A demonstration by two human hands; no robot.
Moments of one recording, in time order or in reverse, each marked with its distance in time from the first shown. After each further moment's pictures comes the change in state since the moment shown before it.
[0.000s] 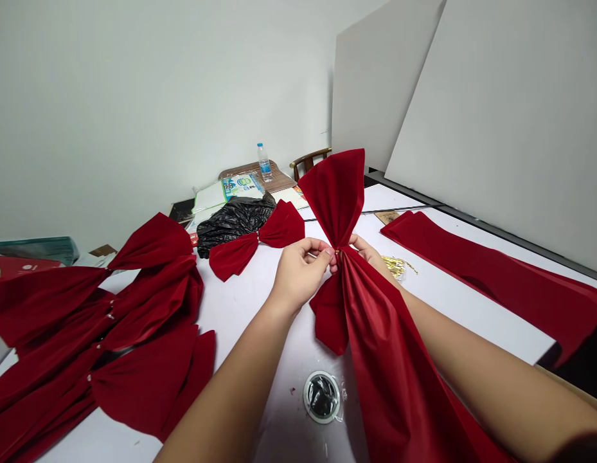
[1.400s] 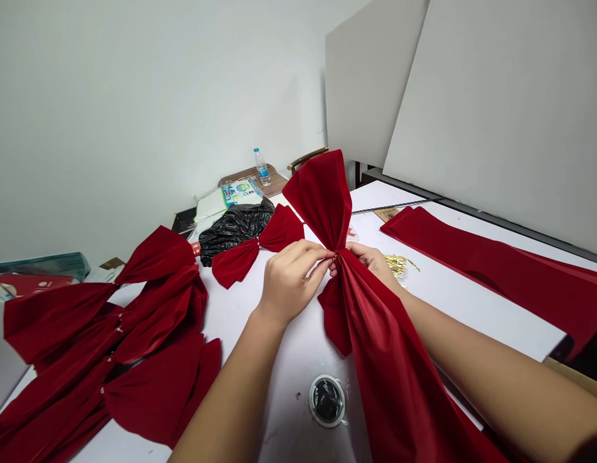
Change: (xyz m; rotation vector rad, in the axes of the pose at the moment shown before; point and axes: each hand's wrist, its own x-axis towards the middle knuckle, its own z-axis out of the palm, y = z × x) left_hand 0.002 -0.008 -0.027 0.731 0.032 0.969; right_hand -0.007 -0.013 0.015 -0.231 0.091 -0.109
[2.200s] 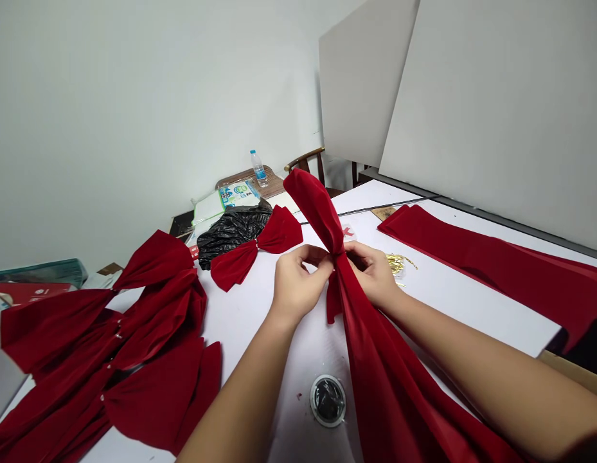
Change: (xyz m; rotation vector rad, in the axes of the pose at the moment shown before) left_hand 0.010 0.018 0.016 -0.469 0.006 -0.790; right_hand -0.003 0.011 -0.006 -0.360 0.087 -0.365
